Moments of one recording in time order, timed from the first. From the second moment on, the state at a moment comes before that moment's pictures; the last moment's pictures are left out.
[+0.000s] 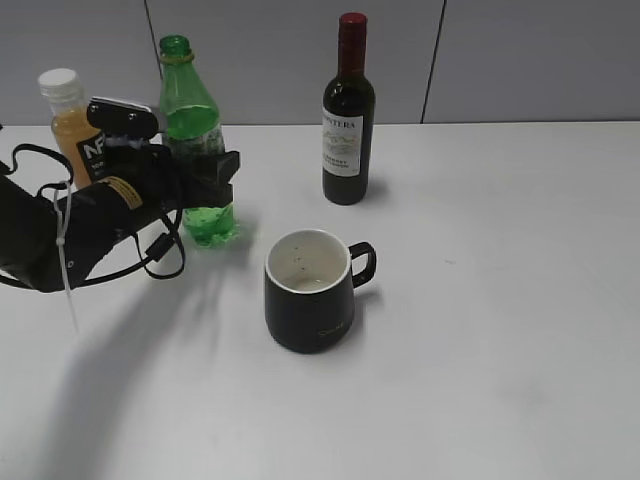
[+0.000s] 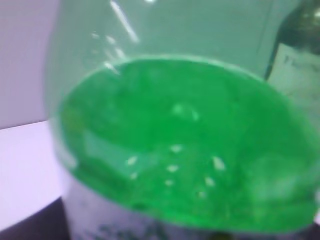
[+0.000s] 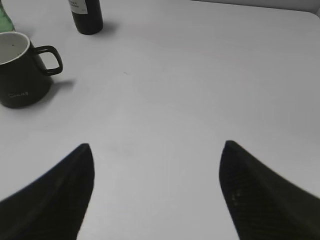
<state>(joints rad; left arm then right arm) -0.33 2.12 -0.89 0.07 -0.96 -0.08 0.13 0.00 -0.41 0.10 0.94 -0.09</state>
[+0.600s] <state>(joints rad) -0.33 1.95 -0.78 0.07 -0.80 0.02 0.13 0.00 -0.41 0.10 0.94 -0.09</state>
